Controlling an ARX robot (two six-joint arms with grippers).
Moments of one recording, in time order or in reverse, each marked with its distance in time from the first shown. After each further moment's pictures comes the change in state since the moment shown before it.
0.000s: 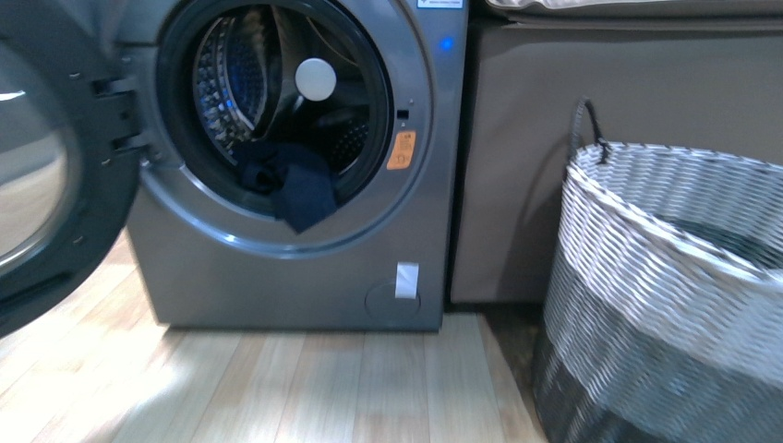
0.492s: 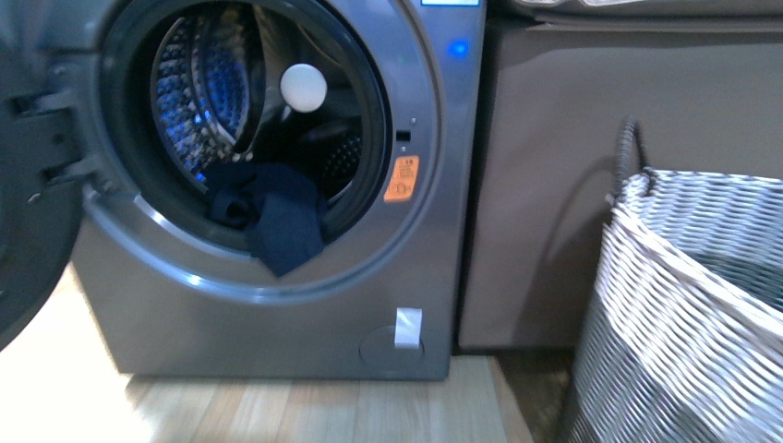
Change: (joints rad) left arm 0.000 0.000 0.000 0.000 -0.001 0.000; right arm 0.000 0.000 0.000 0.000 0.002 0.000
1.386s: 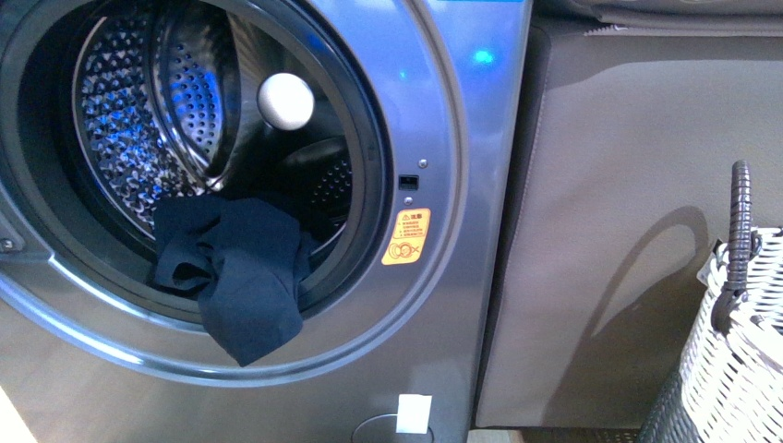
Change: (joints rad) left arm 0.020 0.328 0.067 0.312 0.261 -0.105; right arm 0.000 0.000 0.000 0.000 -0.003 0.000
